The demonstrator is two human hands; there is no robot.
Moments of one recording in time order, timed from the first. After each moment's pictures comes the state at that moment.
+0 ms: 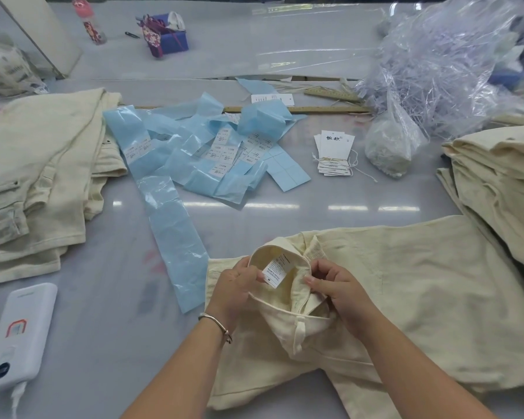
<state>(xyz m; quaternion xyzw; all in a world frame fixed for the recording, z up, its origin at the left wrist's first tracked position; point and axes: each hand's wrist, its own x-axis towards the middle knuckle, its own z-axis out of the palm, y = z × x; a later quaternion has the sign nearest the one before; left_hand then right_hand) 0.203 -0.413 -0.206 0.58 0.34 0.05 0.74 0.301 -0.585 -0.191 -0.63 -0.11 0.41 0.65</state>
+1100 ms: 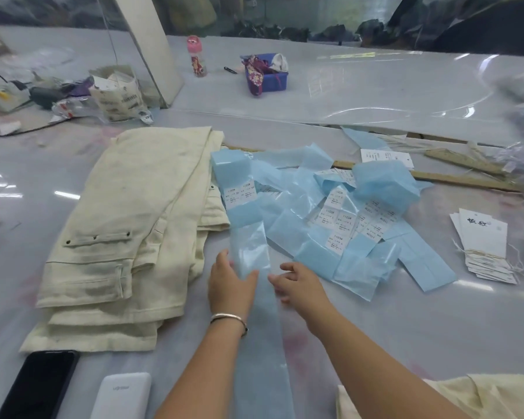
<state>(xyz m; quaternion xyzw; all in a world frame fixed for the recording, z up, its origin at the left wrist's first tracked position) 0.220 -0.133 -0.219 0.71 0.53 0.20 0.42 0.305 -0.234 -0.192 -0.74 -0.12 0.42 0.51</state>
